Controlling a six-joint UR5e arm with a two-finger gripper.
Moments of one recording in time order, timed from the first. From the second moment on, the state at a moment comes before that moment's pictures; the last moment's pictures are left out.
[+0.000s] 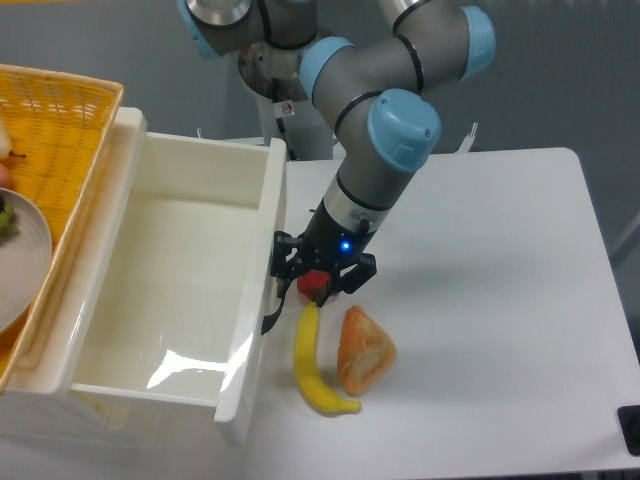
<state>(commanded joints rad) 2.49 -1.85 -1.60 -1.21 1.08 0.47</state>
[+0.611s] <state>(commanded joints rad) 2.54 -1.85 -1.58 -1.21 1.08 0.50</state>
